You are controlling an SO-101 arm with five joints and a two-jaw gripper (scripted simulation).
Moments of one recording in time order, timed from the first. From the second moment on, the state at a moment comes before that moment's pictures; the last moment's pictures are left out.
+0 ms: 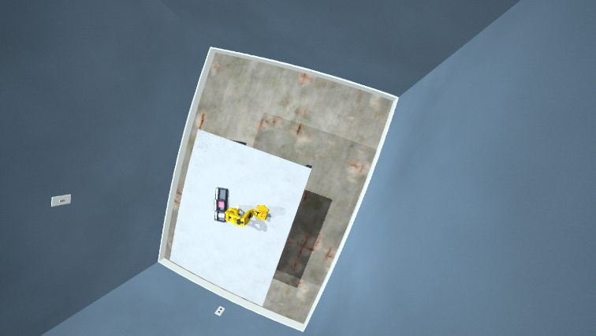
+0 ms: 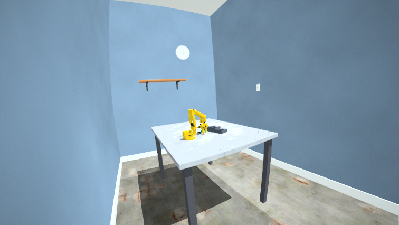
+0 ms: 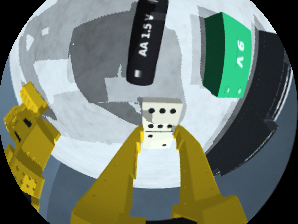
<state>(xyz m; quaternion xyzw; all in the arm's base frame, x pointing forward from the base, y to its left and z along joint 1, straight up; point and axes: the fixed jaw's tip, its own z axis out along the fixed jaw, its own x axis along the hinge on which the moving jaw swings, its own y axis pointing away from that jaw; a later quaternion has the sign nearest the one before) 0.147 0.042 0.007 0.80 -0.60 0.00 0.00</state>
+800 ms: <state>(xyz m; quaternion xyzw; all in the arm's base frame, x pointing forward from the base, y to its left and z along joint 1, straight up) 0.147 0.042 0.007 0.80 -0.60 0.00 0.00</state>
